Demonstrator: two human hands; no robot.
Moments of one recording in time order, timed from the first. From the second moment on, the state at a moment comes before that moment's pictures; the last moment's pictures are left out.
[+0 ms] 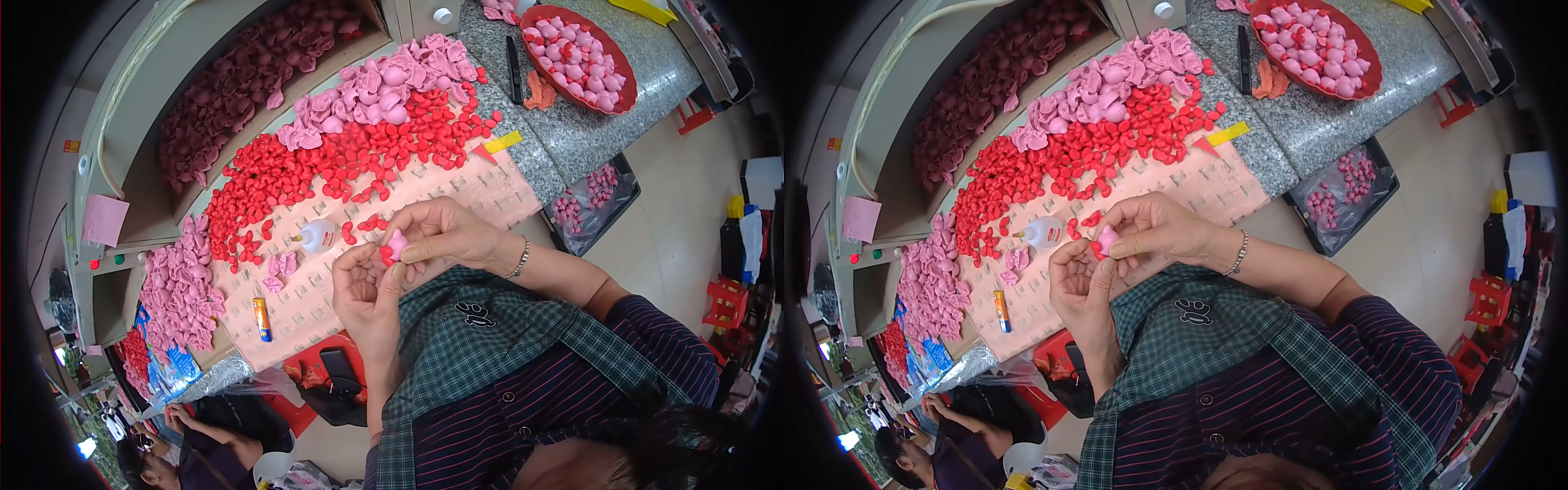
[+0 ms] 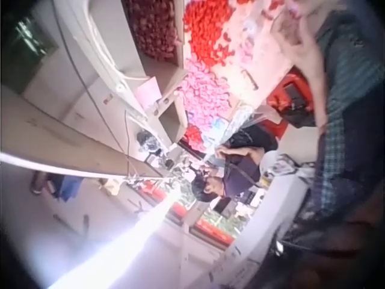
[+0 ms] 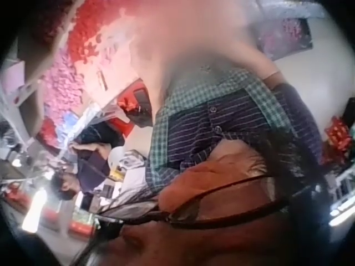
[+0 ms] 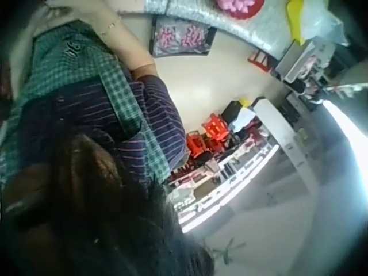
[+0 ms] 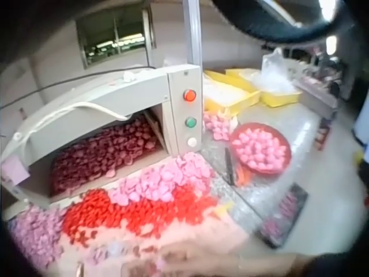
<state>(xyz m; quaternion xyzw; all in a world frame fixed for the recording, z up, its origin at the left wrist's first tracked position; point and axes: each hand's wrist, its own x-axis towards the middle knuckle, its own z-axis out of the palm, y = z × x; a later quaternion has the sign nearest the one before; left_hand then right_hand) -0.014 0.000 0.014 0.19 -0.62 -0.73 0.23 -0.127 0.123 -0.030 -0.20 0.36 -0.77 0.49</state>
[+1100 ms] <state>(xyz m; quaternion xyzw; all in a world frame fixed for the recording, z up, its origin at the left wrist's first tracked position) 0.009 -0.008 -0.016 0.21 -0.53 -0.79 0.21 -0.105 0.114 -0.028 -0.45 0.57 -0.68 0.12</state>
